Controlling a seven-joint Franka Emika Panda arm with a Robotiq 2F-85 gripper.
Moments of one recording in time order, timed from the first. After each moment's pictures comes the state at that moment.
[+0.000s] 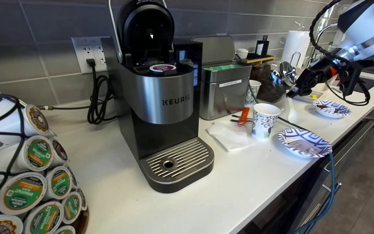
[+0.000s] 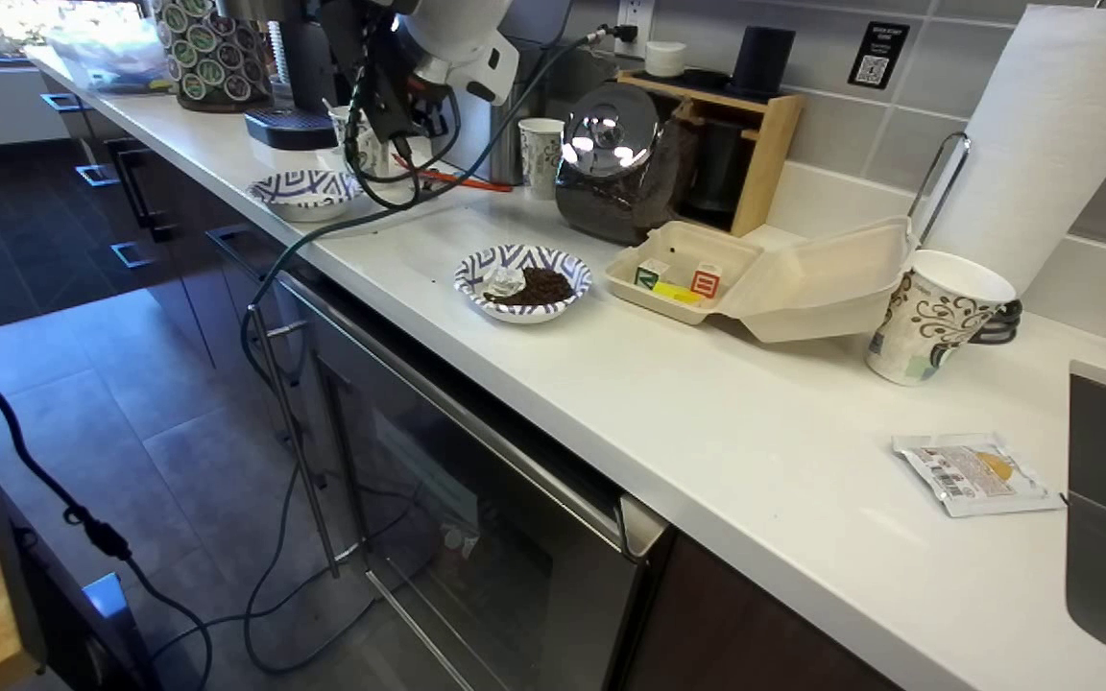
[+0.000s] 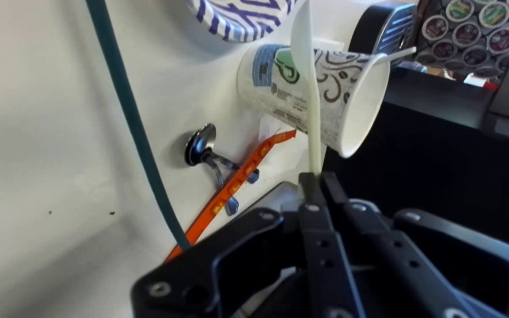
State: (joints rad) arm -0.27 0.33 -0.11 -1.92 1.06 1.89 -0.88
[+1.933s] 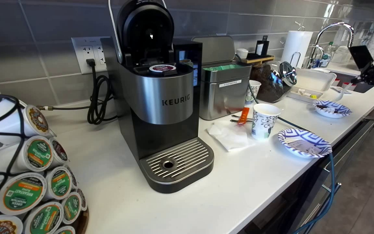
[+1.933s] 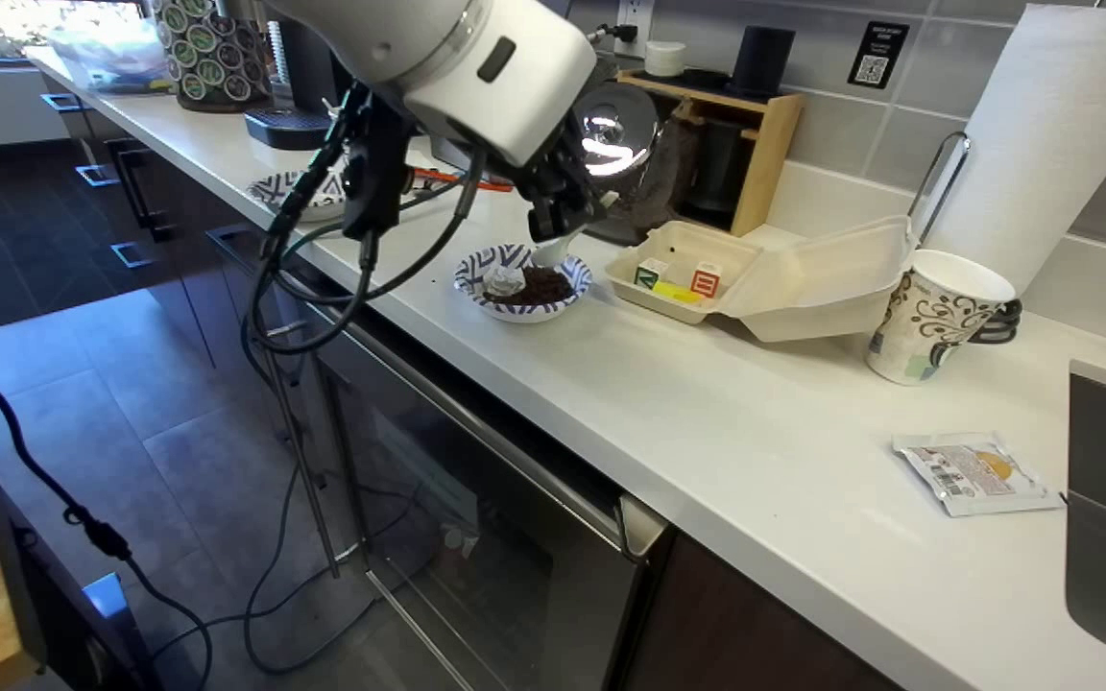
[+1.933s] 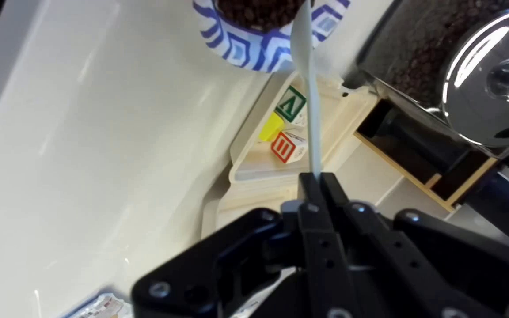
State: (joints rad) arm -0.40 0.24 -0.38 -2.08 1.45 2.49 -0.98
